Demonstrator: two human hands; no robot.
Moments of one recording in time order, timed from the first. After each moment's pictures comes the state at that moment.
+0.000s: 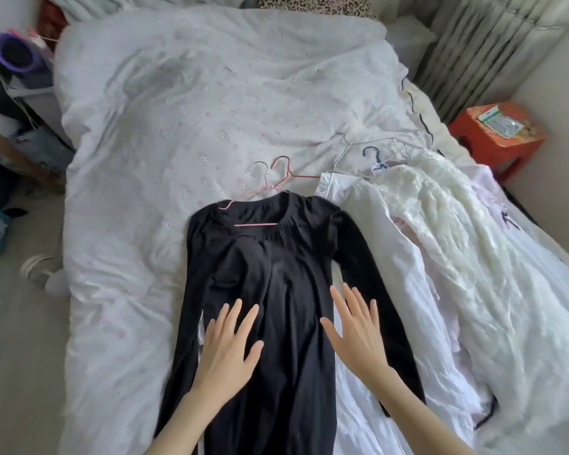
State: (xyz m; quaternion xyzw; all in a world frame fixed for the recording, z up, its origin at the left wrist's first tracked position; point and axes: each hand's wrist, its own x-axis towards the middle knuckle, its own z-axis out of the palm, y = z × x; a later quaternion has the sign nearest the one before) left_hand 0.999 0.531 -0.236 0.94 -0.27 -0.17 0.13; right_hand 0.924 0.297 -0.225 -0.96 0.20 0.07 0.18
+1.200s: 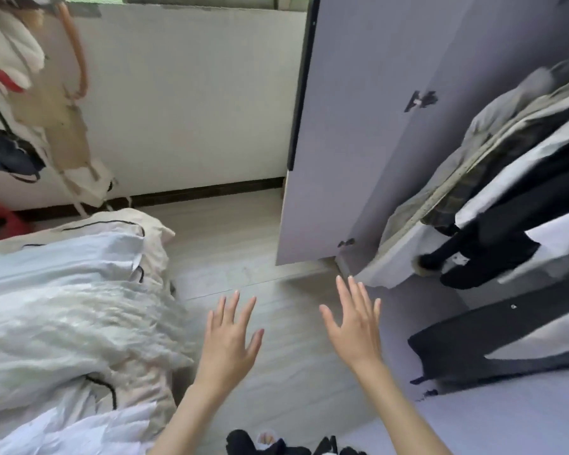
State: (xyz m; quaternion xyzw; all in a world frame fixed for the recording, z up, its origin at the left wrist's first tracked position) left_hand 0.435 0.191 -0.165 0.48 -0.85 -0.19 0.09; right_hand 0.225 0.266 -0.140 -0.49 0.84 -0.20 0.10
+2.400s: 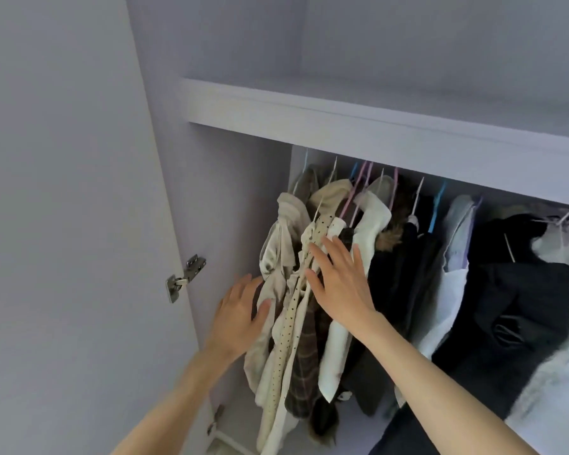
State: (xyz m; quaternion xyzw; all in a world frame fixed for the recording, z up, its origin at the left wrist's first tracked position) left_hand -0.188 -0.097 -0.033 0.06 -0.94 -0.30 0.14; right_hand -0.270 0.081 0.025 -0.29 0.93 -0.10 -0.20
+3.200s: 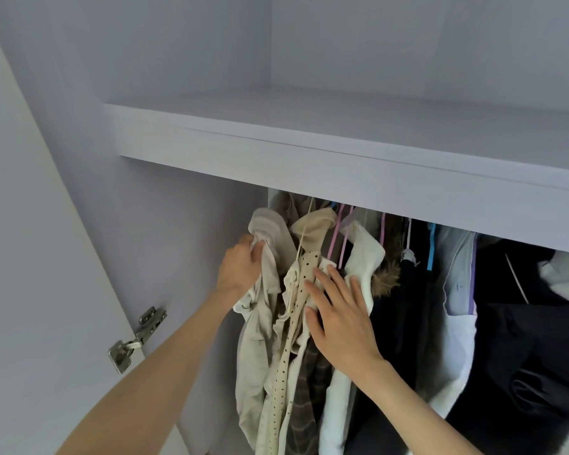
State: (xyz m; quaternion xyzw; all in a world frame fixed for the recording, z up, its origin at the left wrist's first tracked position) left_hand -0.371 -0.099 0.036 0.10 -0.90 -0.36 0.21; right_hand -0.331 0.102 0.000 -0.29 0.92 -0.10 -0.25
